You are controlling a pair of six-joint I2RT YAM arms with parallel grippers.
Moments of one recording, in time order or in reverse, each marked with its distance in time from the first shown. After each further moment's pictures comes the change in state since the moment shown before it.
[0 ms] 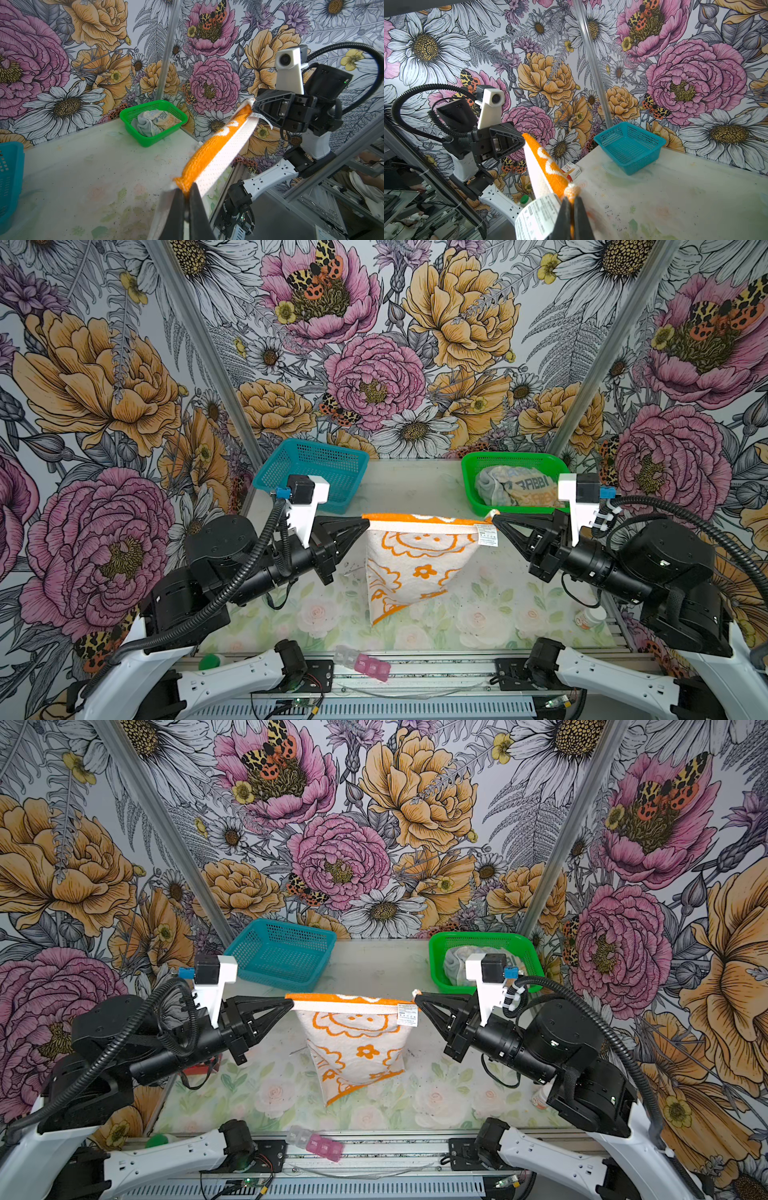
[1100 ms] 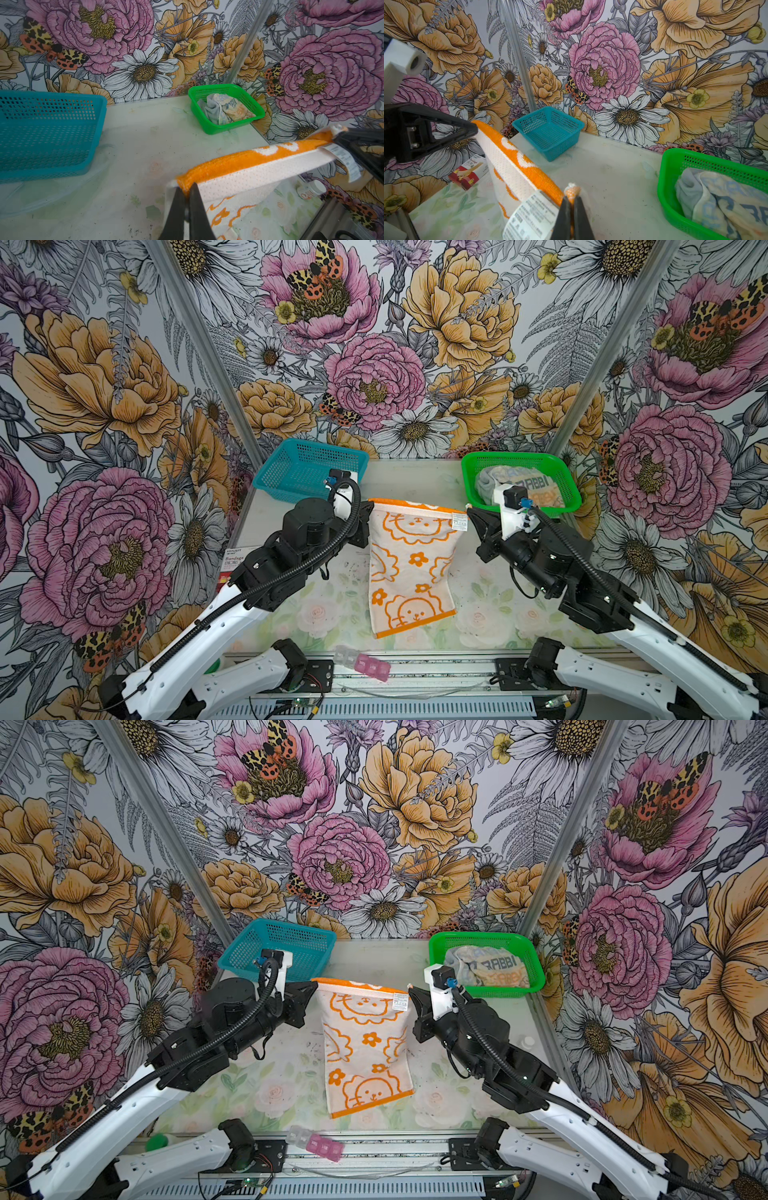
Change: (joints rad) left arm 0.292 0.122 -0.375 0.268 -0.156 -0.040; right arm -0.047 0.068 -0.433 0.312 0.431 -0.214
